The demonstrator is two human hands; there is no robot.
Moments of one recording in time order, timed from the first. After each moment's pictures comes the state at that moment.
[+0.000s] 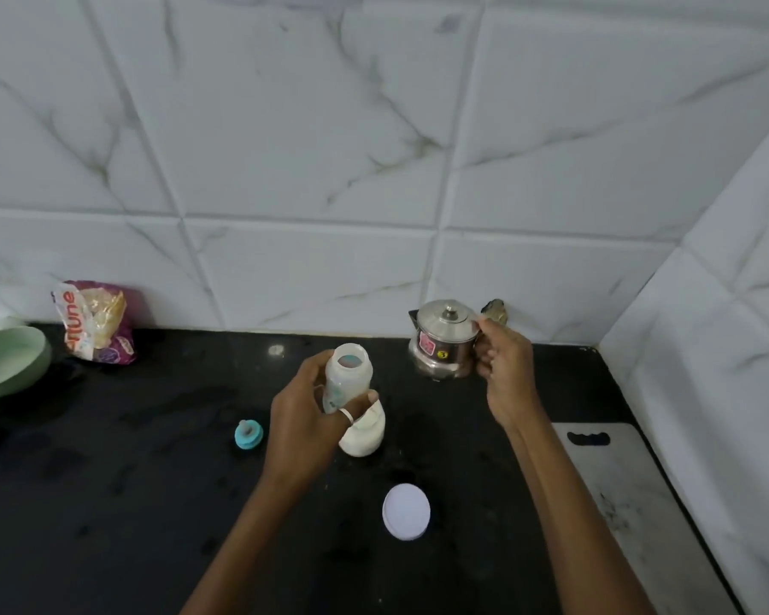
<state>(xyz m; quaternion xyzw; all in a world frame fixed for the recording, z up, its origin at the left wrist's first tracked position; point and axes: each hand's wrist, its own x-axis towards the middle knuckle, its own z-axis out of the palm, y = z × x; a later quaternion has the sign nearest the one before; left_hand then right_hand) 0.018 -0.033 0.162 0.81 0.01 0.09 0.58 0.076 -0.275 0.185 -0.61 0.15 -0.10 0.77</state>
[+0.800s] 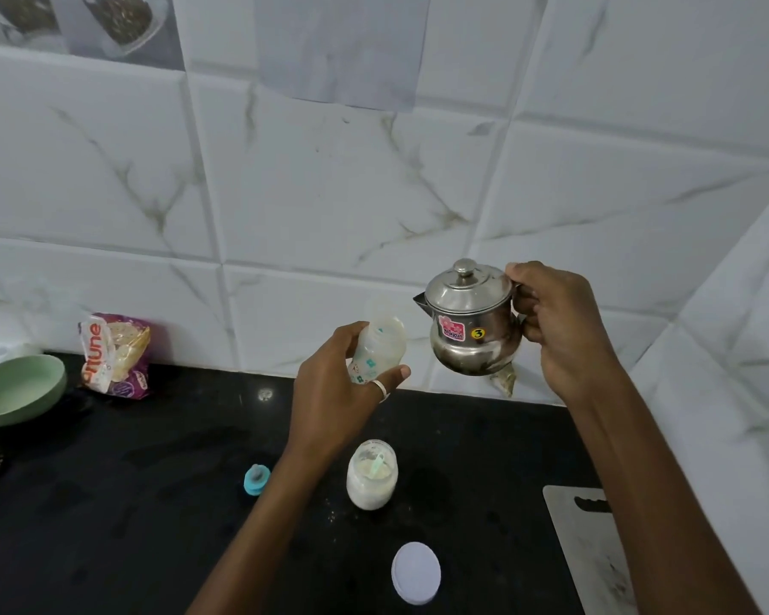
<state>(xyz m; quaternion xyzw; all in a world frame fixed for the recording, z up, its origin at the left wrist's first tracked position) 0.056 -0.016 0.239 0.83 -0.05 0.18 0.53 0.067 -0.232 0.360 -0.74 0.06 -0.14 0.66</state>
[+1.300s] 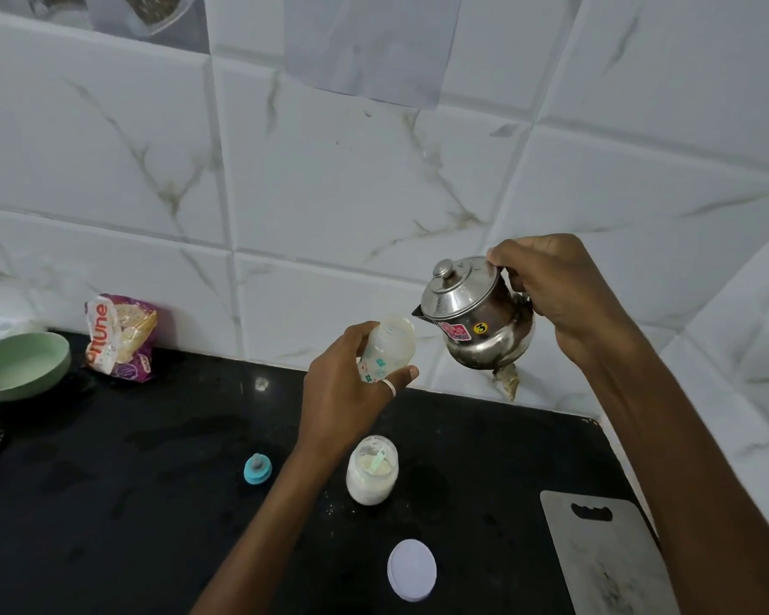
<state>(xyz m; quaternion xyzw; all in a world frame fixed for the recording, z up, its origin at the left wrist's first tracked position) 0.055 -0.014 0.233 0.83 -0.04 0.18 0.53 0.078 -0.209 0.394 -0.86 -0.02 -0.13 0.50</state>
